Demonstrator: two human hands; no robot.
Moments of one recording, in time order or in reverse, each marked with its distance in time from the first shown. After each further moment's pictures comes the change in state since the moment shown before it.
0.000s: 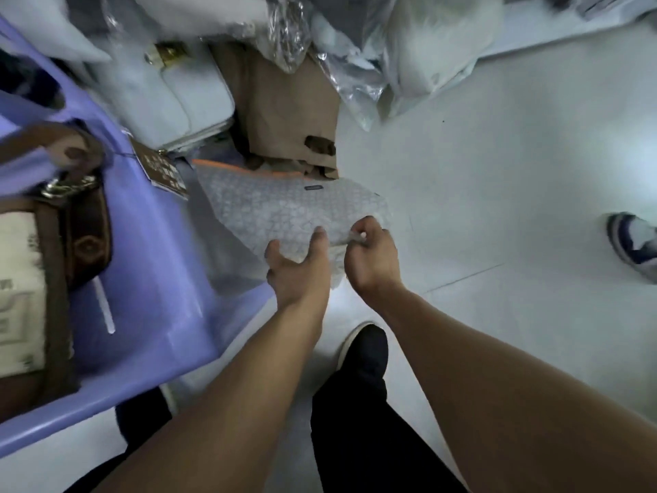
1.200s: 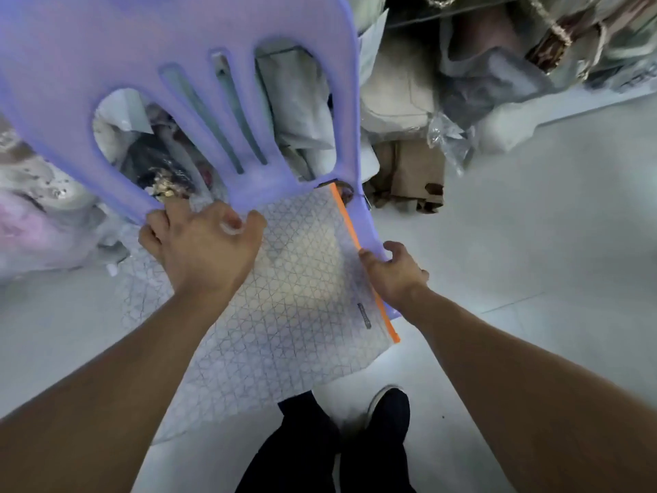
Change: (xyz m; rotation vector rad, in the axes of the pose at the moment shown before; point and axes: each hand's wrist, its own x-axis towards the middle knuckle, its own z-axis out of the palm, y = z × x) left_hand -0.005 0.082 -0.399 0.783 0.657 0.871; right_hand -0.195 -0.167 0.113 -0.146 -0.082 0.136
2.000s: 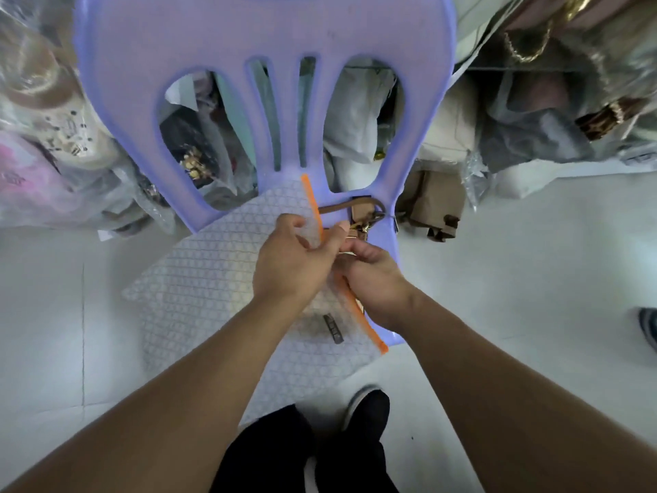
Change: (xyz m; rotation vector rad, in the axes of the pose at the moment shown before) left_hand -0.006 0.027 0.016 -0.647 -0.431 -0.328; right_hand -0.034 -0.077 0.041 0.502 -0.359 -0.215
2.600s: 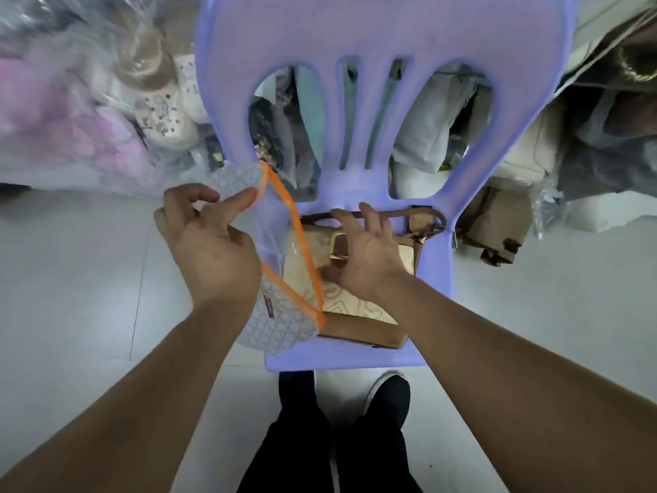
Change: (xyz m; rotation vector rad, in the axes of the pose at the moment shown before) left_hand -0.005 -0.055 -0.108 0.249 0.711 0.303; right_hand 0.046 -0.008 0.057 -1.311 -0.087 -0.390
